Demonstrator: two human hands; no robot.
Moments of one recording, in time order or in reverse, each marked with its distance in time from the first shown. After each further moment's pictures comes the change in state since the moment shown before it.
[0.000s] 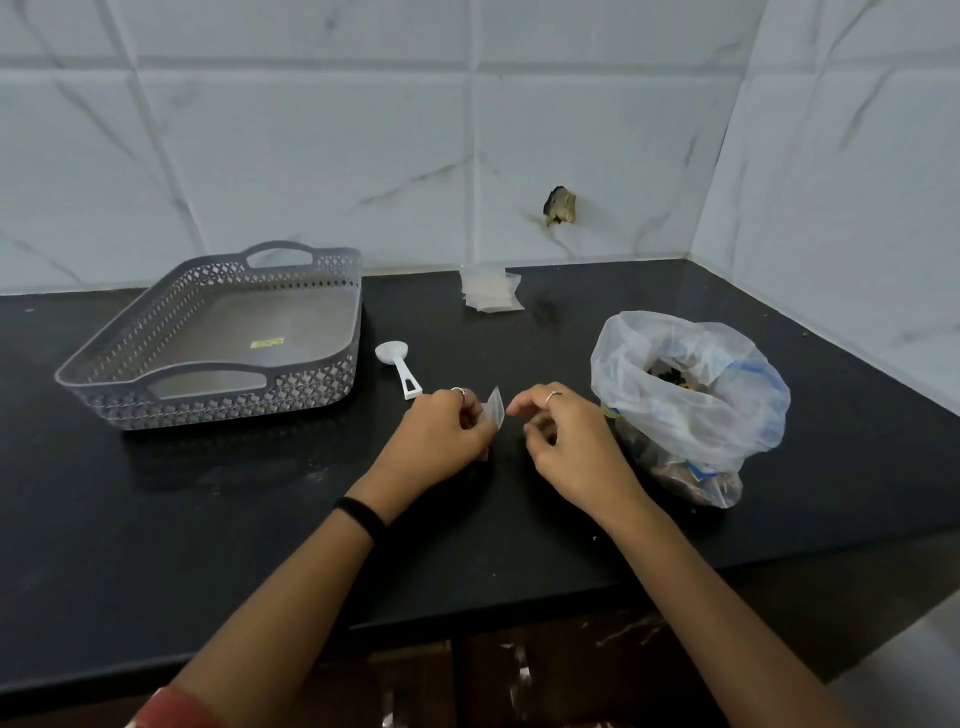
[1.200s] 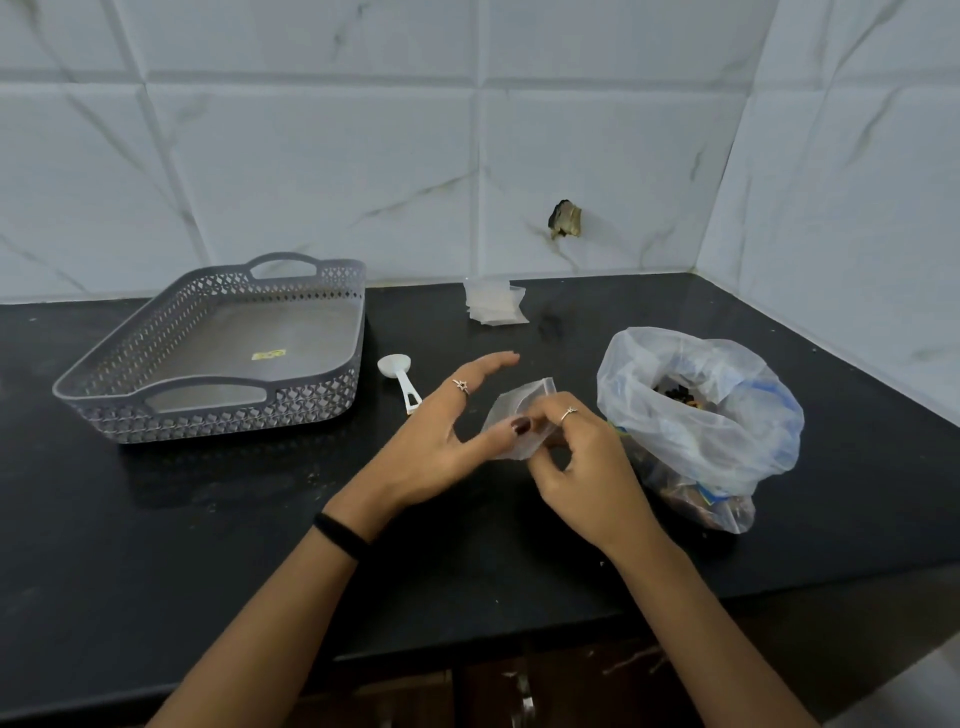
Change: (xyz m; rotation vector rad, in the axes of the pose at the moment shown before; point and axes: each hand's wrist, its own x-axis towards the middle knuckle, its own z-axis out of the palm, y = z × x) left_hand -0.008 0.001 -0.018 -0.337 -0.072 0.356; right_hand -0.009 -0.005 -0.004 0.114 0.119 -0.191
